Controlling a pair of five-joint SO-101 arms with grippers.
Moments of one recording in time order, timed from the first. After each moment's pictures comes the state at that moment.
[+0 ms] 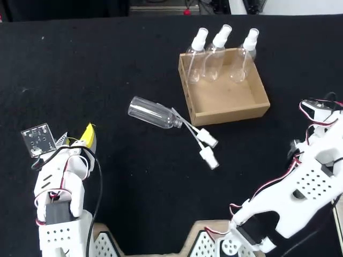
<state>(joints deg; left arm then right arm) -14.0 -103.7 96.1 40.7 11.3 49.5 43.6 -25.5 99.3 55.3</state>
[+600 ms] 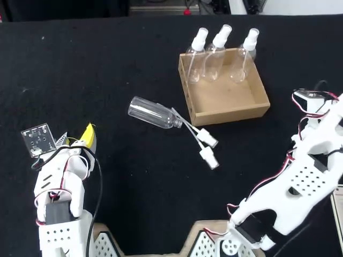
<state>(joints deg) -14.0 -103.7 96.1 40.7 11.3 44.7 40.9 -26.4 98.4 56.8</state>
